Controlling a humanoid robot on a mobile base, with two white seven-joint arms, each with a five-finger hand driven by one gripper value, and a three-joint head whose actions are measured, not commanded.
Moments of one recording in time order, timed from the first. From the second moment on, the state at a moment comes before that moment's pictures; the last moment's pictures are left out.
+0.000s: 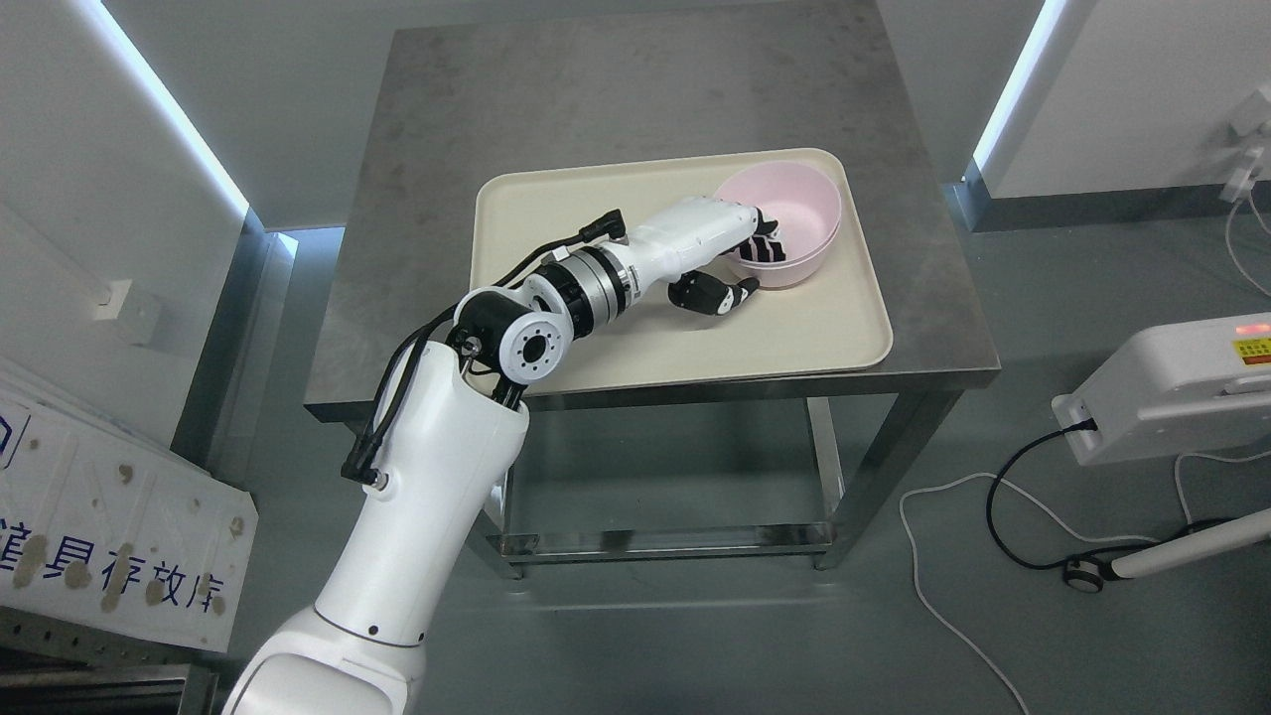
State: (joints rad) left arm -0.74 0.00 -0.38 -1.33 -0.77 -0.23 -0.62; right arm 0.04 0.00 0.00 0.00 0.00 -0.25 0.00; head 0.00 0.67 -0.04
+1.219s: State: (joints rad) left arm -0.65 0.00 -0.07 -1.52 -0.60 -0.60 -0.63; right arm 0.04 0.00 0.00 0.00 0.00 -0.25 0.00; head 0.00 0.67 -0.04
